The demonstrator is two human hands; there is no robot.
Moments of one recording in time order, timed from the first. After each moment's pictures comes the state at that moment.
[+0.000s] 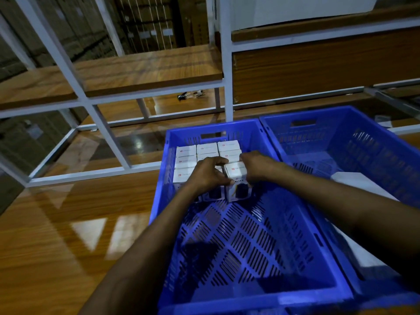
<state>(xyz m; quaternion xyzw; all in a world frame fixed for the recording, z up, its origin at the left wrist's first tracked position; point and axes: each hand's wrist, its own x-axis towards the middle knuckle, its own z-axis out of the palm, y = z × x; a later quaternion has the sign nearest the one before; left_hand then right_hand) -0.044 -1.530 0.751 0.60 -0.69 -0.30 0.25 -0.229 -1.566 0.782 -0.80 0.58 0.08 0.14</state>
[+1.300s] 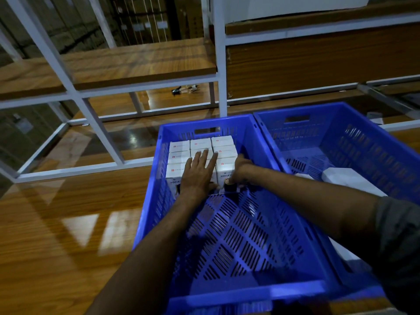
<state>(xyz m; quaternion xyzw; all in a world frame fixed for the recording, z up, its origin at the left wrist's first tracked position) -0.048 -1.530 0.701 0.64 -0.76 0.08 0.02 -0.200 -1.568 0.747 -0.66 0.69 0.03 0.28</state>
